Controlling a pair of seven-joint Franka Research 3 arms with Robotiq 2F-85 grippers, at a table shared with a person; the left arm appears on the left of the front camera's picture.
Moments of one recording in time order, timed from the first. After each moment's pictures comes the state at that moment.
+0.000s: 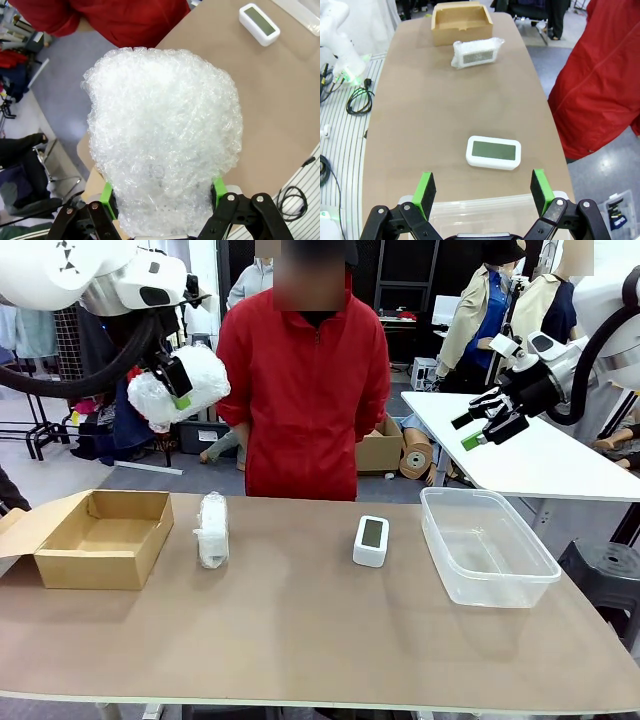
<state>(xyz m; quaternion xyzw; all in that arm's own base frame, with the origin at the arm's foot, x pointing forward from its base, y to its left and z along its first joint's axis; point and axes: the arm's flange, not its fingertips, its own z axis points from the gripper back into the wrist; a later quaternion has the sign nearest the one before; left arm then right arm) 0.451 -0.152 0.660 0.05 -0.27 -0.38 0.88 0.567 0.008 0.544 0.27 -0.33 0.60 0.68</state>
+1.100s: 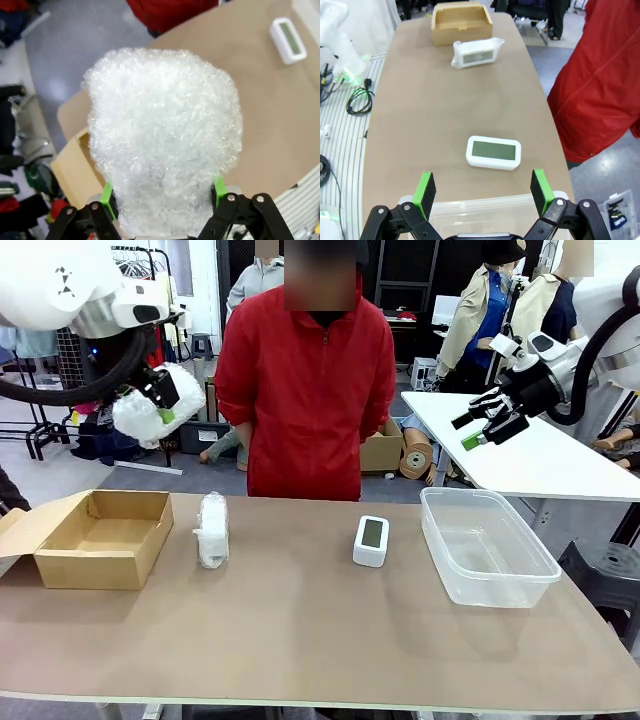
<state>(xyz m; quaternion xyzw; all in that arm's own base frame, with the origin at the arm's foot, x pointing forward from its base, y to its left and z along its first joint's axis) 0.487 -0.108 0.622 0.01 -0.23 -0.24 0.94 0.567 0.008 0.544 0.27 -0.33 0.60 0.68</state>
